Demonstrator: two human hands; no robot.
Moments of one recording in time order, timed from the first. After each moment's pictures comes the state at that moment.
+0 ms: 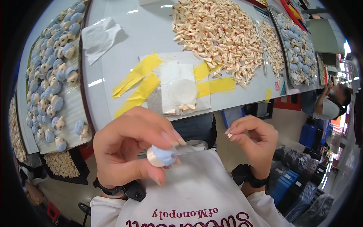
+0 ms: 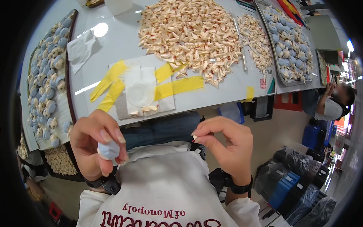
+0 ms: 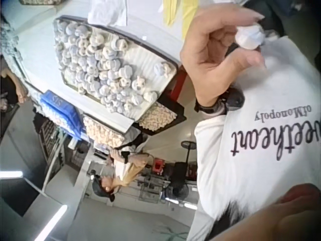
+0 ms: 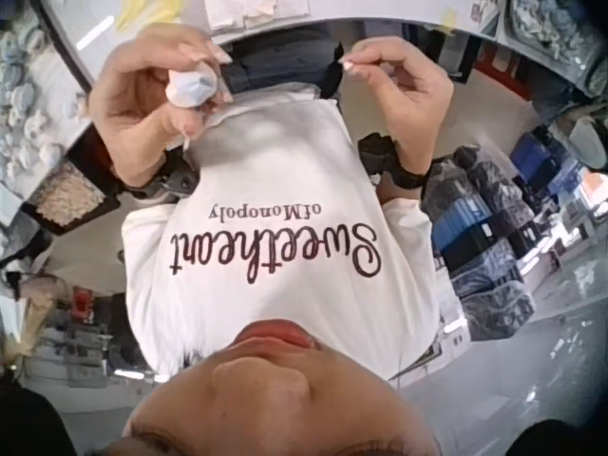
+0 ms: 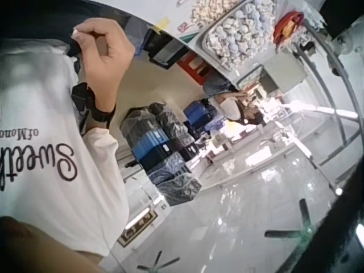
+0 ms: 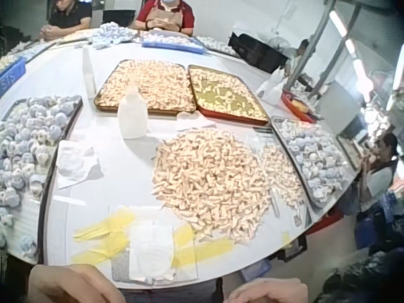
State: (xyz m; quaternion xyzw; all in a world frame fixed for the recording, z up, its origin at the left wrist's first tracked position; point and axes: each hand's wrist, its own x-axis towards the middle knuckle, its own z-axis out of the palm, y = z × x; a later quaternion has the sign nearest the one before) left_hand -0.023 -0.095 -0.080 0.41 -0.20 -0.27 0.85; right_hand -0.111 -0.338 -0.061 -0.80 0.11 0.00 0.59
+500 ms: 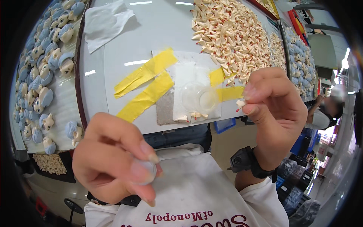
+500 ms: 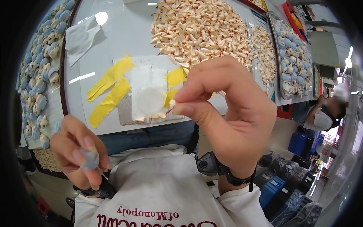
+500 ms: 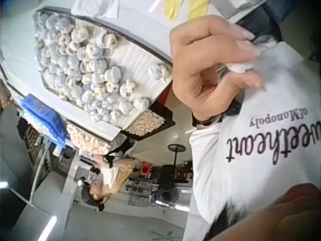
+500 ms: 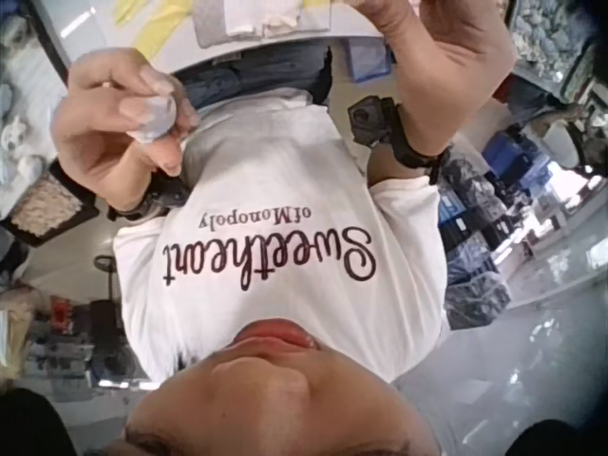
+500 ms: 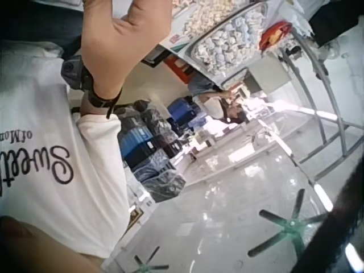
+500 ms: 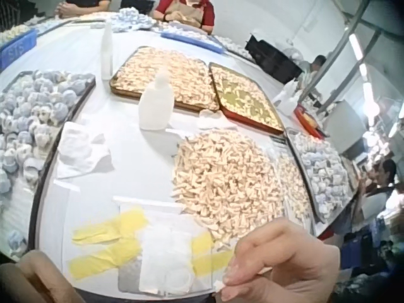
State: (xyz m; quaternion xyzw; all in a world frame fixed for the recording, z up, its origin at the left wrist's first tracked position) left_hand -0.029 -0.081 -0.087 0.48 -0.16 -0.13 0.85; right_hand -0.026 -0.318 -0.042 -0.83 -0.08 -0.10 0.54
